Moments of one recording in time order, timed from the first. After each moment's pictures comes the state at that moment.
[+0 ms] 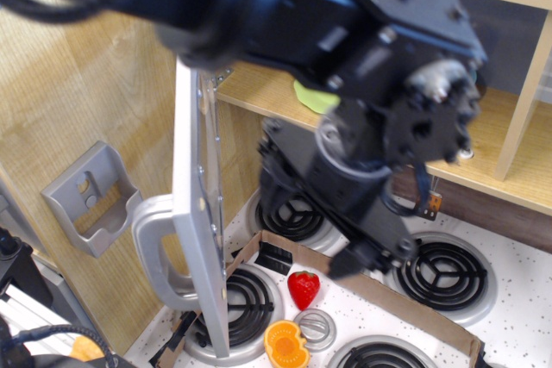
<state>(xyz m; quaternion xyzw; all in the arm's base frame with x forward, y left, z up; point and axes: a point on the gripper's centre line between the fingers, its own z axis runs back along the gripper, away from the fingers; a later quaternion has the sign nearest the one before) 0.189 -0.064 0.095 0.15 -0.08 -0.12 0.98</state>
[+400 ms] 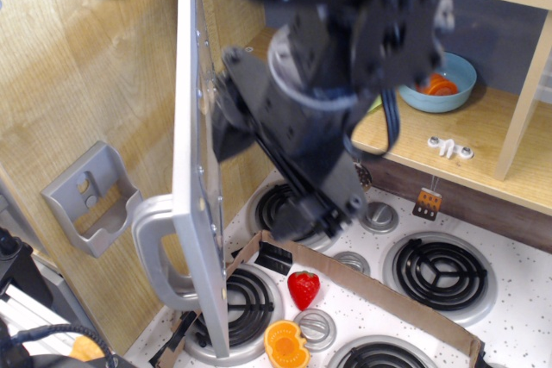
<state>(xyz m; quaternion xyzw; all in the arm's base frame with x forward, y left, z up) 0.173 -0.041 0.144 0.19 -0.05 -0.17 0.97</state>
